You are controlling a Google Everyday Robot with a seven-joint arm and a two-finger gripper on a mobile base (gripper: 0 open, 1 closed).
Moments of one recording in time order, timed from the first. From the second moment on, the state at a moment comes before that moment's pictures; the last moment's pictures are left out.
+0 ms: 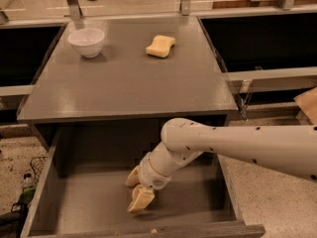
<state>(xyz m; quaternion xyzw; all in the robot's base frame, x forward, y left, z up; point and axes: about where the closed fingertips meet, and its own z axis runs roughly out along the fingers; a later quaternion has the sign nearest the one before) 0.403 0.075 0.600 -0.70 0.63 0.29 0.16</state>
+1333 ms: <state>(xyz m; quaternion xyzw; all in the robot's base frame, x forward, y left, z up) 0.401 0.076 0.610 -0.71 0.63 0.28 0.15</state>
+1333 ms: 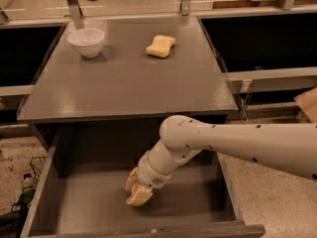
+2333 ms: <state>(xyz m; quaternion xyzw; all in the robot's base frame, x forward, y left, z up) 0.386 0.085 0.680 -0.74 0.60 0.25 0.16</state>
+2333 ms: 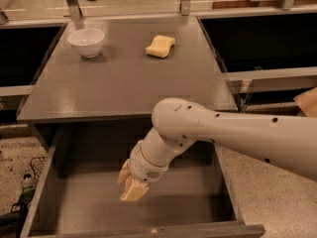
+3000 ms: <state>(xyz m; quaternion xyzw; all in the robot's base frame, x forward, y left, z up) 0.384 0.077 0.725 -0.75 0.60 0.22 0.17</state>
